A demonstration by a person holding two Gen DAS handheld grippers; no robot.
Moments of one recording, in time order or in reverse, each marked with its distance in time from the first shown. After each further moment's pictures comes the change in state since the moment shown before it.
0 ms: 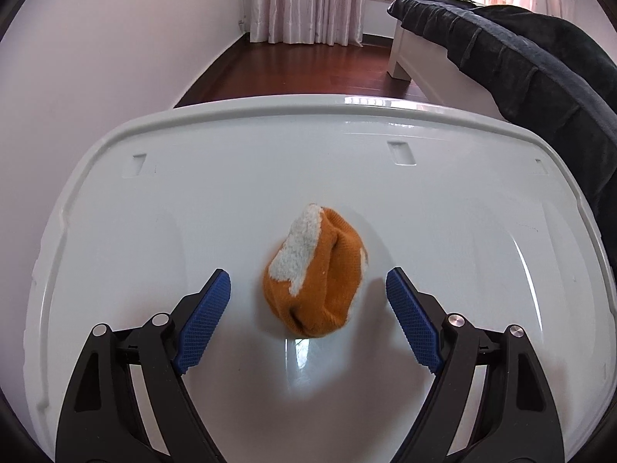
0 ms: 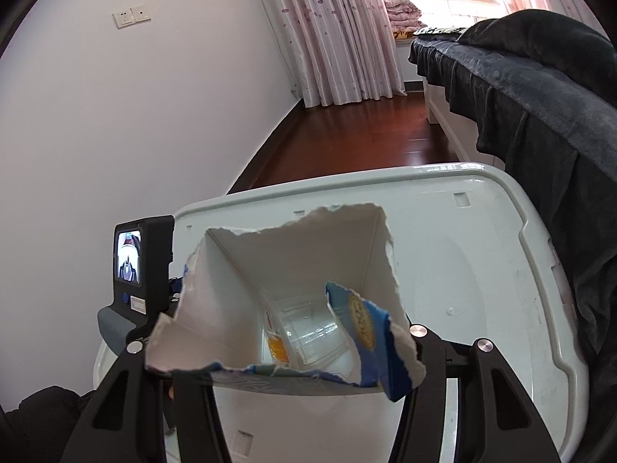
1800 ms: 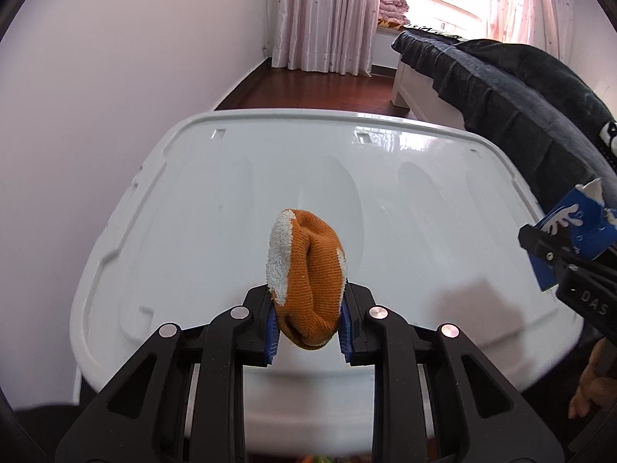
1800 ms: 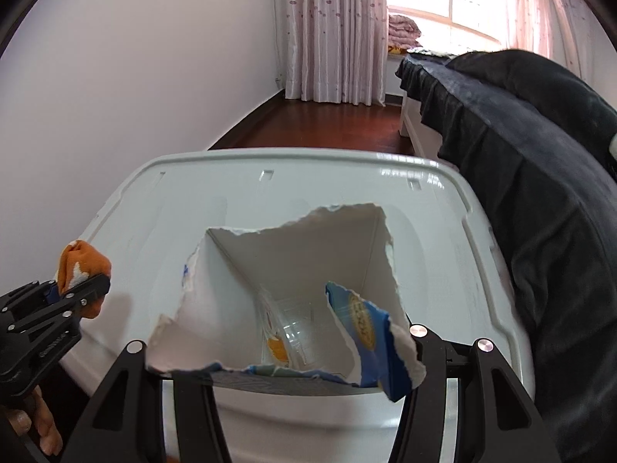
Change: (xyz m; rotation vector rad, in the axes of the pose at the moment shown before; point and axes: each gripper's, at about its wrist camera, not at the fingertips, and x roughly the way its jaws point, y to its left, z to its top) left arm -0.154 -0.012 -0.106 -0.061 -0.113 0.023; right arm -0.032 0.005 -0.058 -0.166 0.015 -0.204
